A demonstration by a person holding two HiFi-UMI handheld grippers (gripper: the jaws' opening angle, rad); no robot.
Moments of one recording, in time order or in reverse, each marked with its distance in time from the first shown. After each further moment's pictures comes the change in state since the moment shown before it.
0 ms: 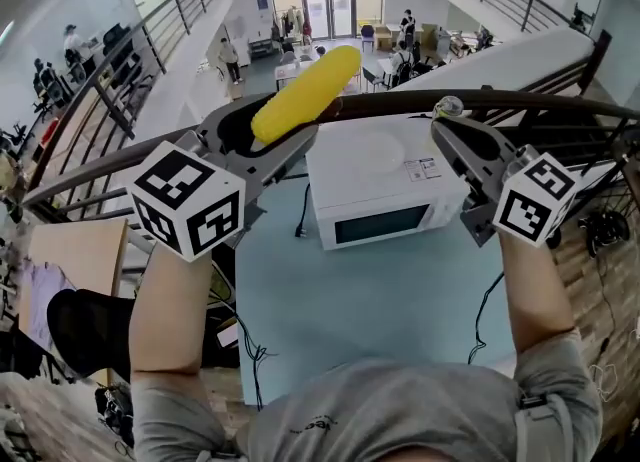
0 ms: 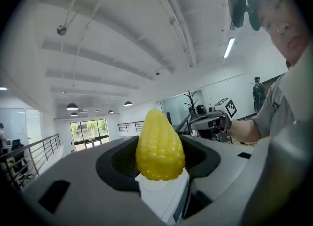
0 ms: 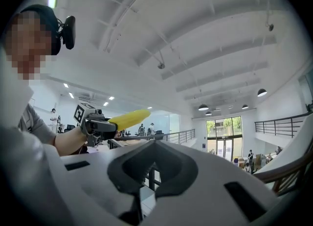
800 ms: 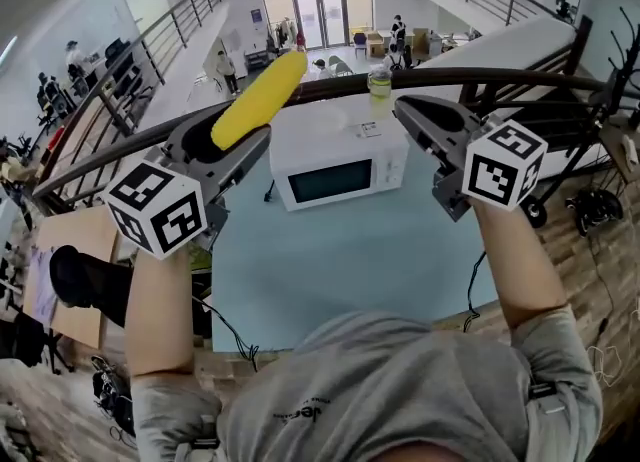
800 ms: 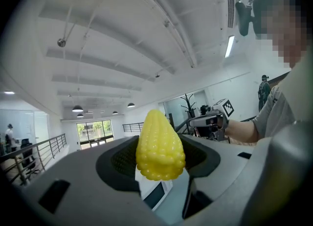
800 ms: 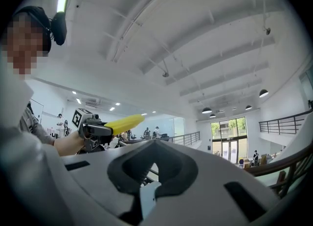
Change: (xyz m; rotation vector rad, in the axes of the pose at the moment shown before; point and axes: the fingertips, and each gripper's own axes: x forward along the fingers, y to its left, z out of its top) left arm -0.061 -0.188 0.046 -0.009 -0.011 0.069; right arm -0.184 0.051 0.029 0.003 -0.049 0.056
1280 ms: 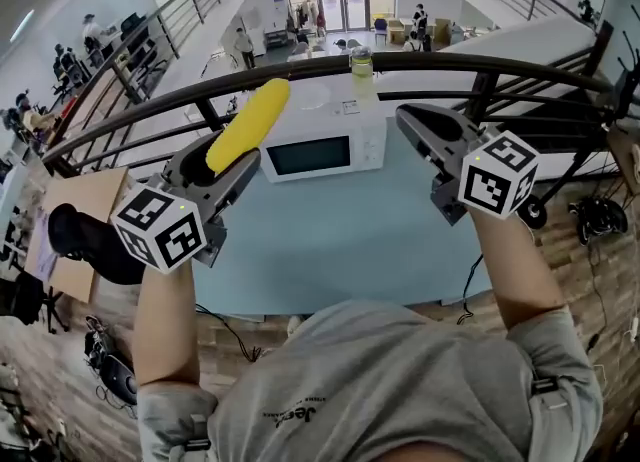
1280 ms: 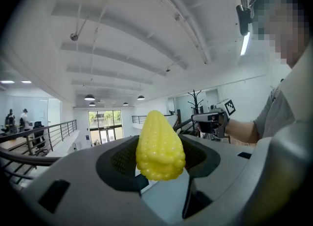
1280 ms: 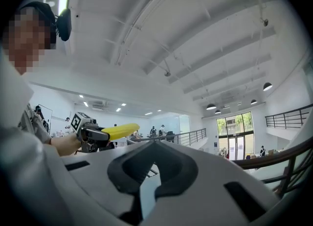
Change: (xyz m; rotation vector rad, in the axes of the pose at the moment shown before) left arm 0.014 -0.102 -0.040 -0.120 0.063 0.125; right arm -0.101 -0.034 -0.033 0.035 0.019 0.083
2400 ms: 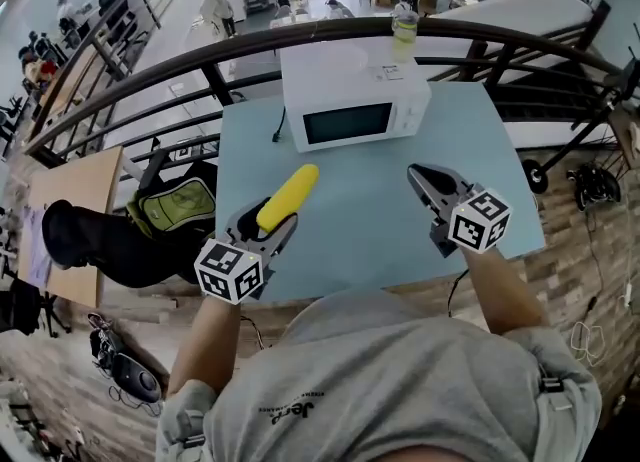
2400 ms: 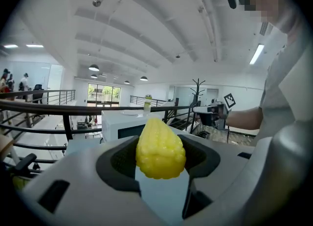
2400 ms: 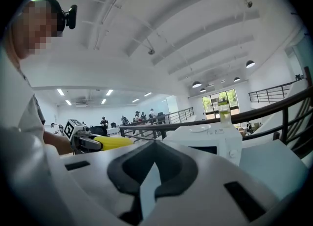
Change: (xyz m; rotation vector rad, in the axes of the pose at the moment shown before) left arm -0.070 0.080 -0.256 -0.209 0.184 -0.071; right arm 0.079 0.068 -0.215 0.175 0.190 -0.150
